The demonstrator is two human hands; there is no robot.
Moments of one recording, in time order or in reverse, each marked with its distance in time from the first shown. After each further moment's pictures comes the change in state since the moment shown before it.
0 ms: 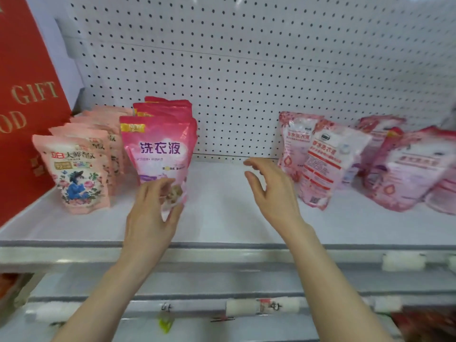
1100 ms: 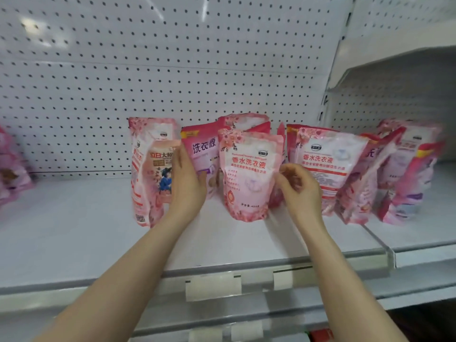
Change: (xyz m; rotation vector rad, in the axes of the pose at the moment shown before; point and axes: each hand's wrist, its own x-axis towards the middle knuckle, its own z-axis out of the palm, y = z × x) left_hand 0.063 0.312 0.380 -0.153 -0.062 -0.096; right_hand -0.038 0.358 -0.287 0.220 0.267 0.434
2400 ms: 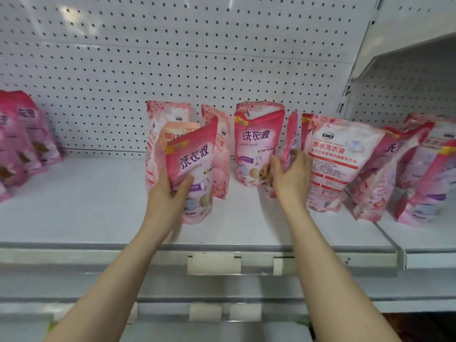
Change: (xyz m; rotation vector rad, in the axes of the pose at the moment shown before) left_hand -0.079 -0.005 -0.063 -0.212 -0.007 -0.194; right_hand 0.010 -0.008 0.038 -0.273 0.018 0.205
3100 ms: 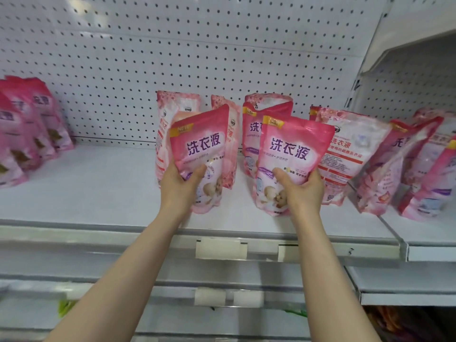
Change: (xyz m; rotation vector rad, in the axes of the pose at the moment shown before) left_hand -0.002 0.001 0.008 -0.213 0.087 -0.079; right_hand -0.047 0.015 -0.024 0.525 -0.093 0.142
